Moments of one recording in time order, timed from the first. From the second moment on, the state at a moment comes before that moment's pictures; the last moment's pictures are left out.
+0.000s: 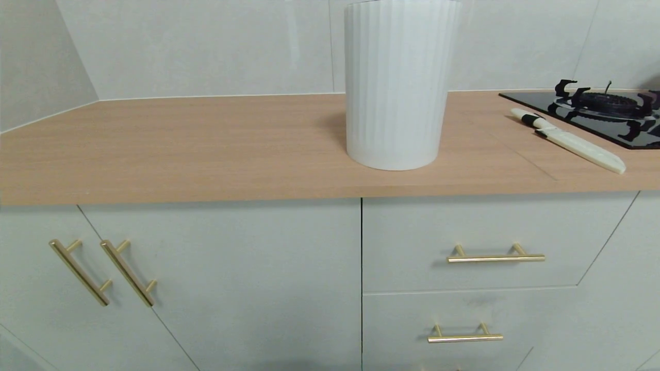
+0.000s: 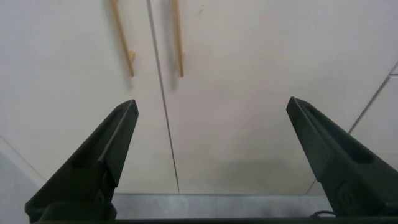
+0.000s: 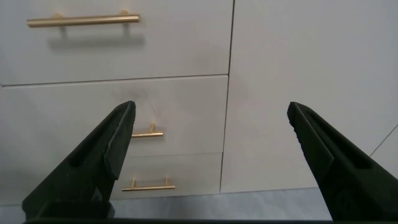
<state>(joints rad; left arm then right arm) 0.00 0.00 0.00 0.00 0.03 -0.01 0.00 0.00 0.00 0.00 -0.04 0.02</state>
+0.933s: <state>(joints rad) 0.00 0.00 0.00 -0.01 0.03 -0.01 0.00 0.00 0.00 0.00 -0.04 0.02</state>
